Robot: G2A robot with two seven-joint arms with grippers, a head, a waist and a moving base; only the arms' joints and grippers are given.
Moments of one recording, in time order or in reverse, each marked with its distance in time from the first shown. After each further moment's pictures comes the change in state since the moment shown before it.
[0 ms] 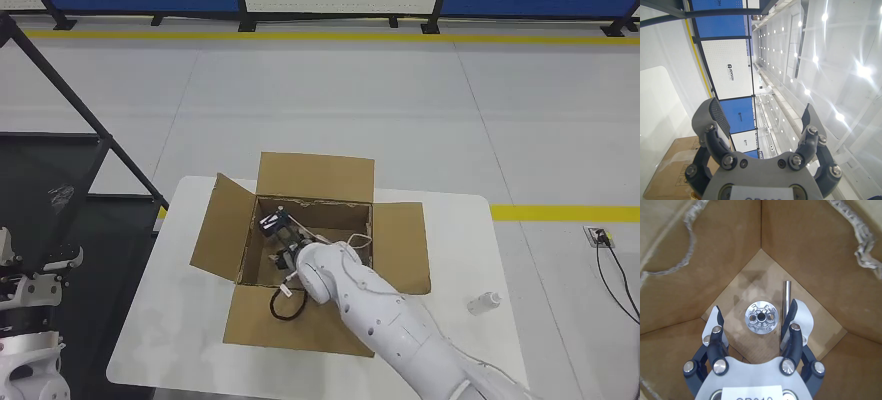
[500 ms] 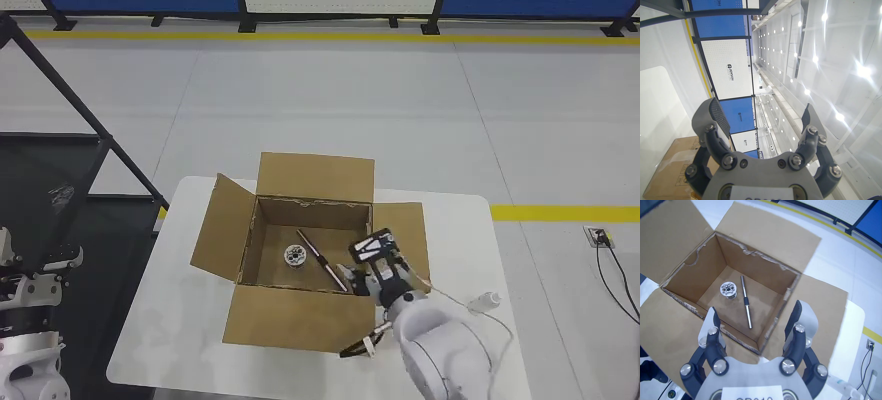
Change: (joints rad) left arm 0.000 0.000 0.000 0.000 0.000 0.000 0.000; right arm -0.812 0.231 0.578 -1.226 -0.396 -0.141 0.156
